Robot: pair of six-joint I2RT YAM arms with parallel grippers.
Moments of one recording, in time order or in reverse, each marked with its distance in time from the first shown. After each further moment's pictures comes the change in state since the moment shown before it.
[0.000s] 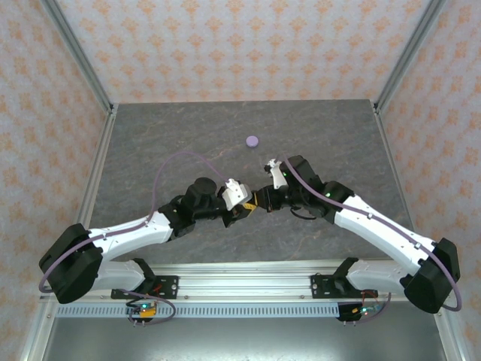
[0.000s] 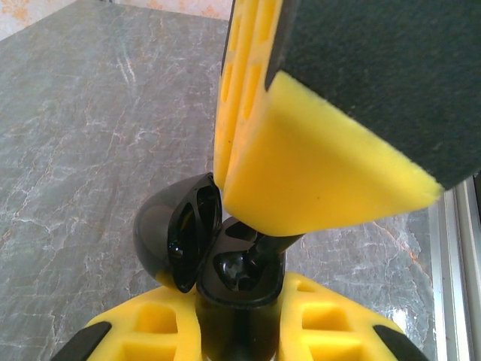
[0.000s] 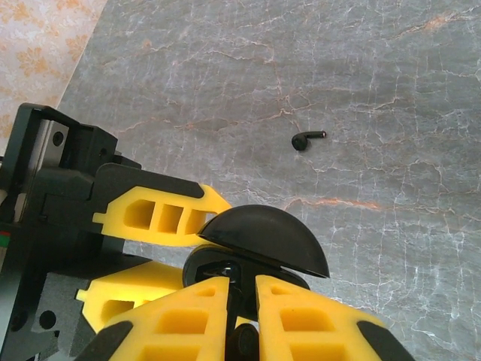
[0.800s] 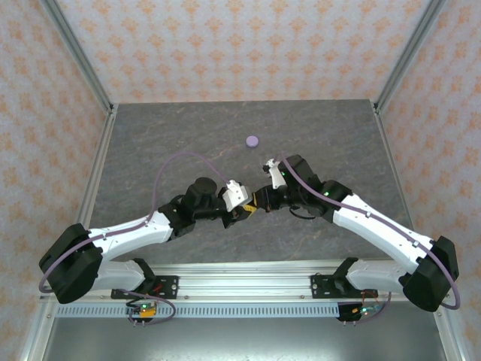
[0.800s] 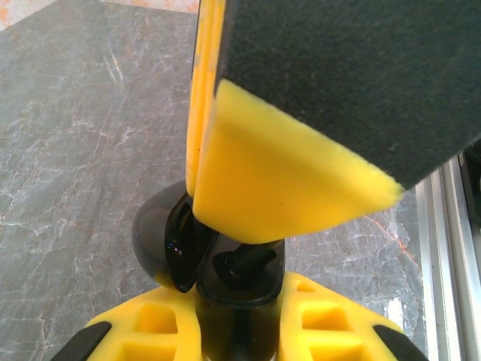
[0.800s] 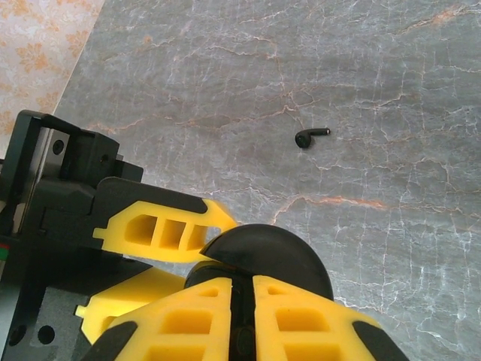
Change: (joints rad) left arm 0.000 0.000 0.004 -0.018 0.034 0.024; right arm 0.000 0.014 0.007 0.000 -0.004 0.001
